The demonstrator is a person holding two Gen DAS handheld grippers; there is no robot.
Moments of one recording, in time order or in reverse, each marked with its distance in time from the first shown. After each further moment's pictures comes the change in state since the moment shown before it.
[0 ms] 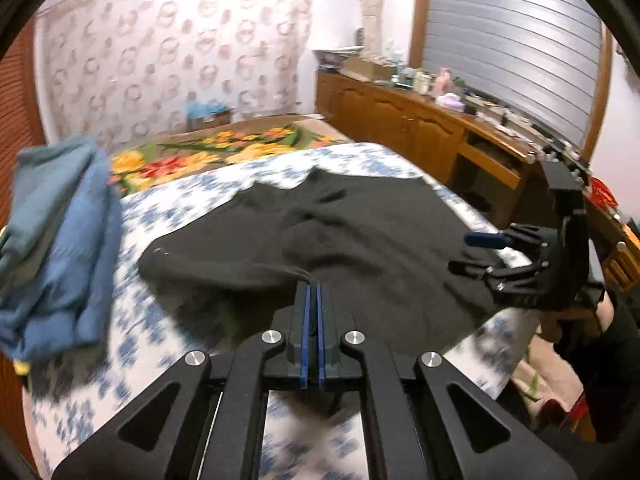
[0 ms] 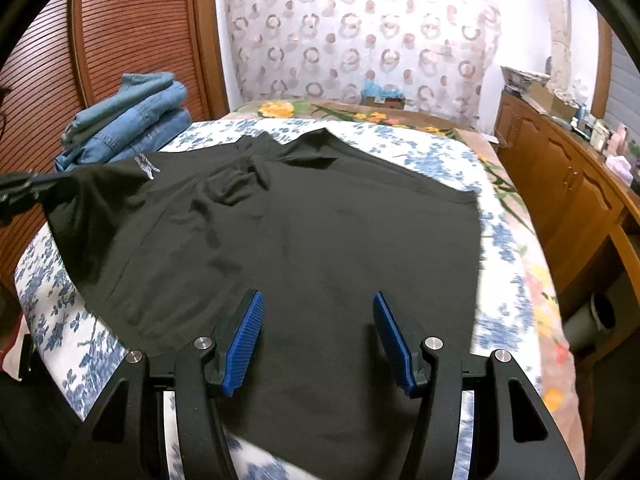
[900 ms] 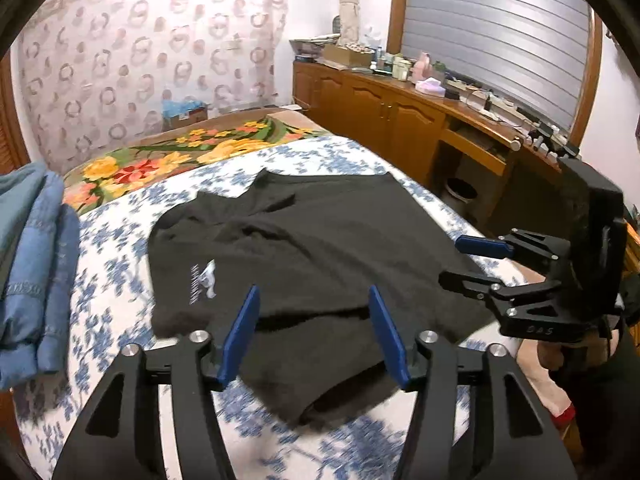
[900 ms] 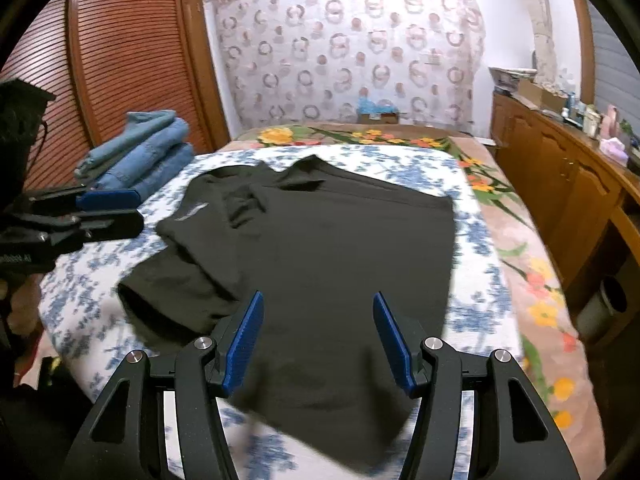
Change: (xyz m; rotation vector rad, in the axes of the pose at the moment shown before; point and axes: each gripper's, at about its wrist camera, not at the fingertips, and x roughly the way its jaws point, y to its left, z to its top) left arm 0.026 -0.039 0.011 0.041 0.038 -0.006; right arm -0.021 -0.011 -0.016 0.088 -0.080 0.060
